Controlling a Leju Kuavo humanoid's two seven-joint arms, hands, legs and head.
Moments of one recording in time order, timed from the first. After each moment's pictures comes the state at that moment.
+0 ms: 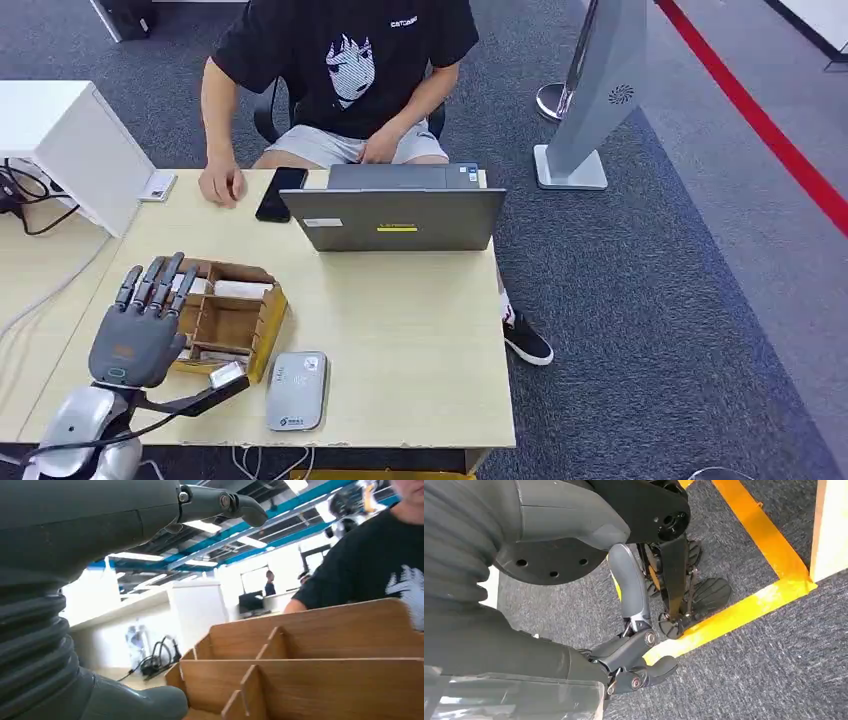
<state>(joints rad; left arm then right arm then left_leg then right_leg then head) -0.13 0.16 0.00 -1.42 -1.34 0.41 -0.32 -0.06 0.13 -0.77 -0.20 0.31 0.00 -0.06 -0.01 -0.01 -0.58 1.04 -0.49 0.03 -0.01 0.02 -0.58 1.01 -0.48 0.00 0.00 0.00</state>
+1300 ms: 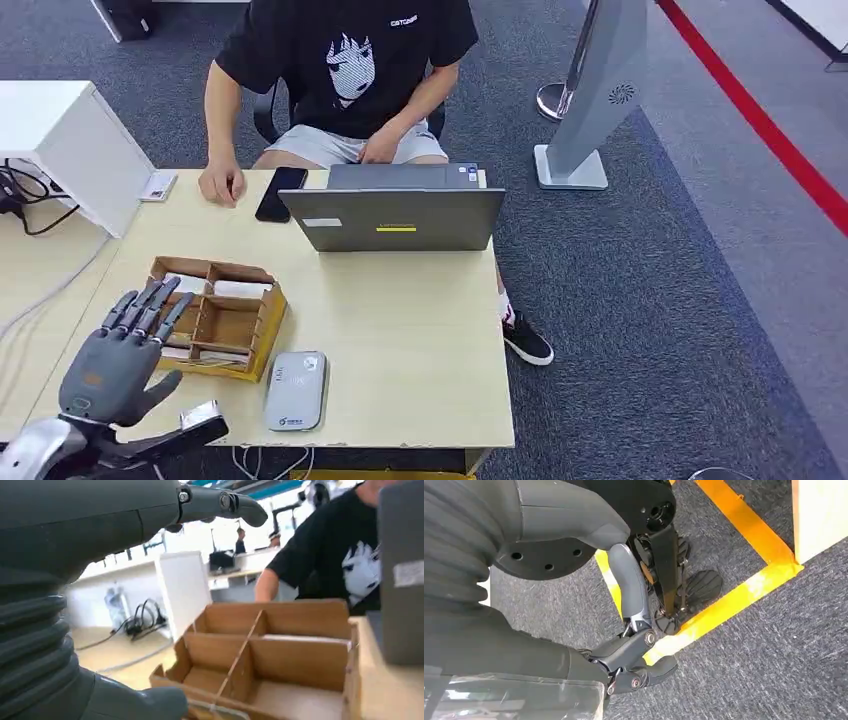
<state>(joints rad) 0.04 0.31 -0.04 -1.75 -1.07 0.05 -0.26 -0.06 0.13 -0.87 -0.20 0.32 -0.03 -0.07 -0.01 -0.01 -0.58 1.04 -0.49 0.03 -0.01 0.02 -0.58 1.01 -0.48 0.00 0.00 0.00</state>
